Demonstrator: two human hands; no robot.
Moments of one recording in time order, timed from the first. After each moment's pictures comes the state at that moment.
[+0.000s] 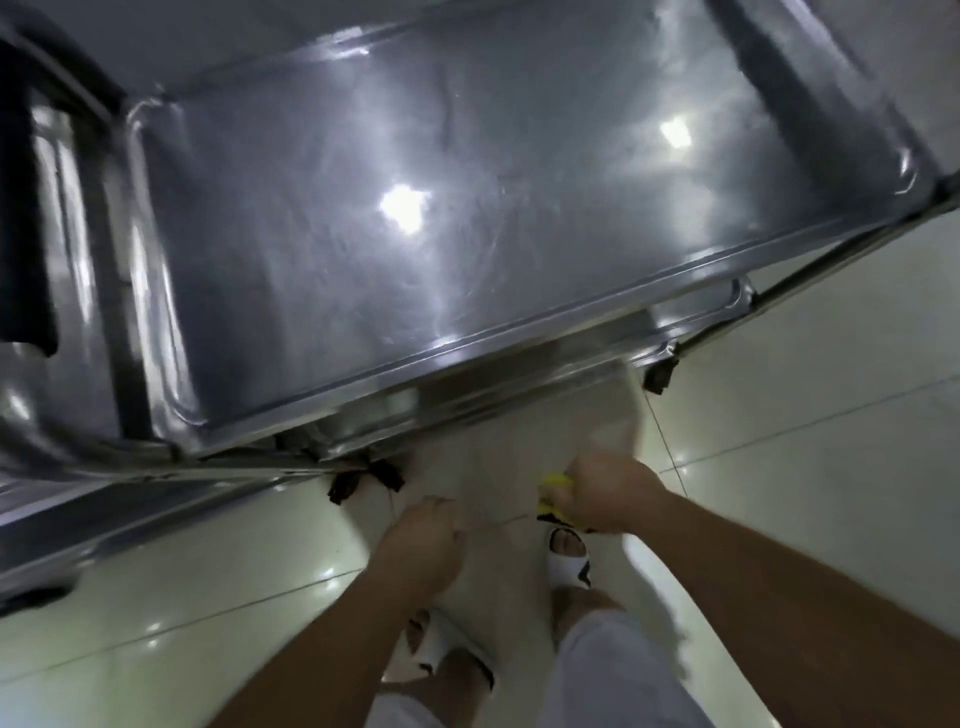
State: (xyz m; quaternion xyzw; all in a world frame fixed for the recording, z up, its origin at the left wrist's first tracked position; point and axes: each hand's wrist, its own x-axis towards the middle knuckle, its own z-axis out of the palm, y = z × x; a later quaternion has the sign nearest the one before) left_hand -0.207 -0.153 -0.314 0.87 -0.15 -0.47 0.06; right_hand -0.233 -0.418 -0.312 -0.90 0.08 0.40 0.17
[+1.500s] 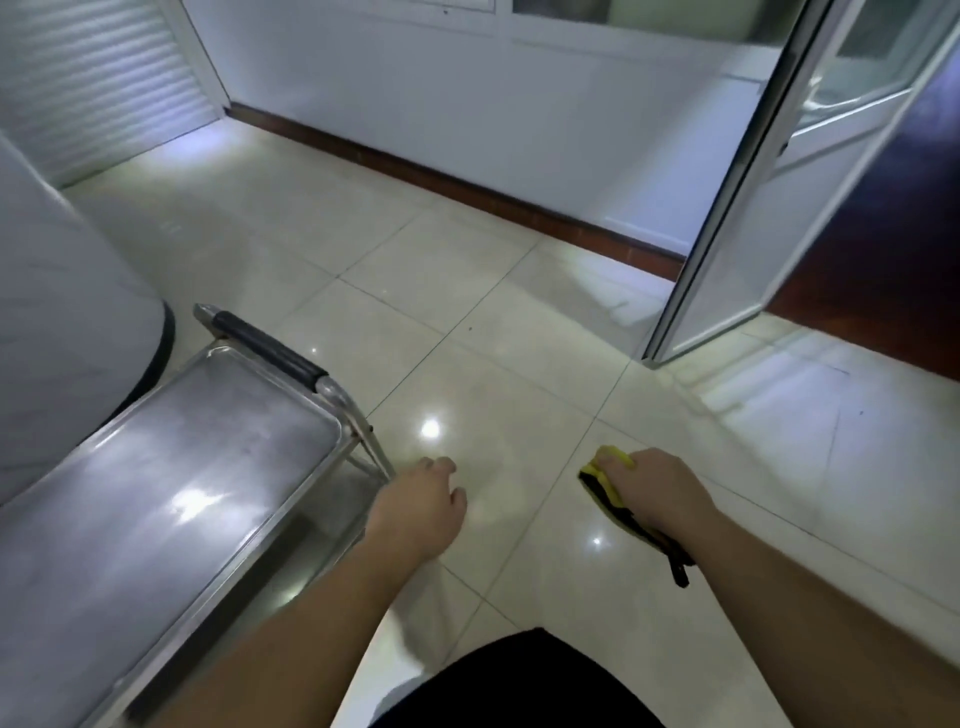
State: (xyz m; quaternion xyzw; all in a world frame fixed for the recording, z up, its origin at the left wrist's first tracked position) left_hand -0.329 -0.714 0.009 0.85 -0.48 -0.21 0.03; right_hand -0.572 -0.886 0.001 -0.75 0.57 0.04 0.33
